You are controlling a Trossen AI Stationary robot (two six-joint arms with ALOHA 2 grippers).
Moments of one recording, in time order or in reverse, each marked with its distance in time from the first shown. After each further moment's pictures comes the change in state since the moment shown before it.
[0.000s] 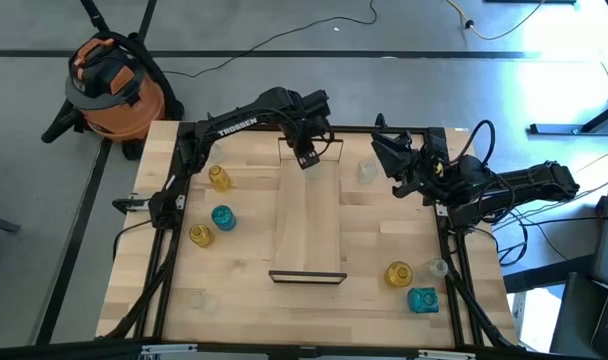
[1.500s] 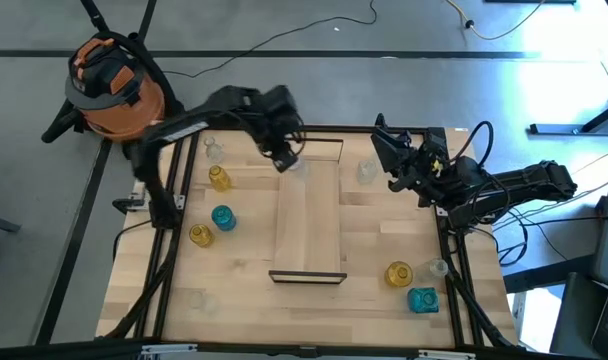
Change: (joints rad) left arm -0.058 -0.366 -0.252 0.041 0.065 -0.241; right arm 0.000 0.036 0.000 0.076 0.093 -0.001
